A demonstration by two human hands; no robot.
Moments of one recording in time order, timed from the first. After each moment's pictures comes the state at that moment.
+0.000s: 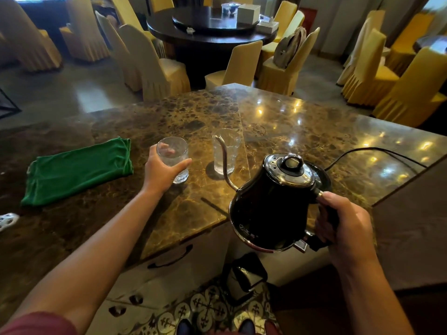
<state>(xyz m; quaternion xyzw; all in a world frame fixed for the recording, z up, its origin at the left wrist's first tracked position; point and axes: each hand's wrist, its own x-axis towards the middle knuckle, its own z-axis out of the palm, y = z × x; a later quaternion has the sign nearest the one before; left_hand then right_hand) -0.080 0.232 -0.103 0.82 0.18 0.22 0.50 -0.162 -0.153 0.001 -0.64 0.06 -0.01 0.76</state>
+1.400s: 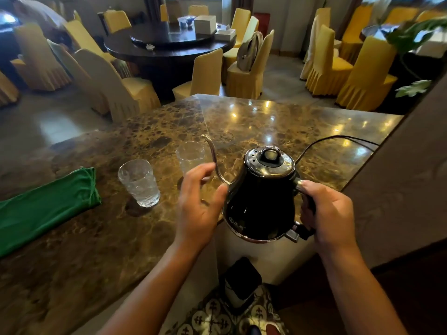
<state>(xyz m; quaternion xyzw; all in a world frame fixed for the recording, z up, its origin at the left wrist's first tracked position) -0.144 0.053 -0.031 0.80 -0.11 0.29 0.51 -0.157 -0.176 0.007 -0.66 0.06 -0.12 0.74</state>
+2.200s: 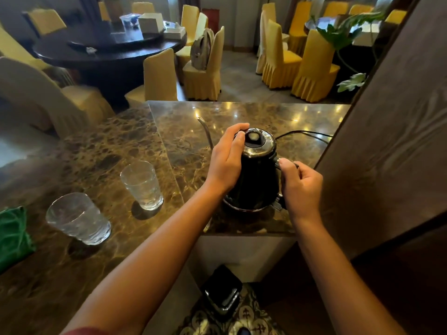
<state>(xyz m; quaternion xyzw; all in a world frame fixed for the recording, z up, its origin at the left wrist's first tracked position) 0.005 -0.080 0.000 0.75 -0.19 0.12 0.62 -0.073 -0.223 -0.011 -0.71 0.12 -0.28 0.64</state>
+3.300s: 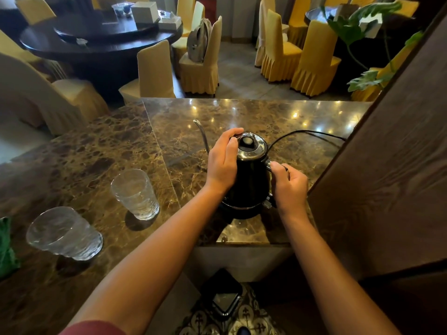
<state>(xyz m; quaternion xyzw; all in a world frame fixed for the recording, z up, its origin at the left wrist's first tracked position) 0.056 -0.083 -0.040 0.75 -0.16 0.14 0.63 -0.019 -0.223 -0.054 -0.73 0.13 -0.24 0.63</state>
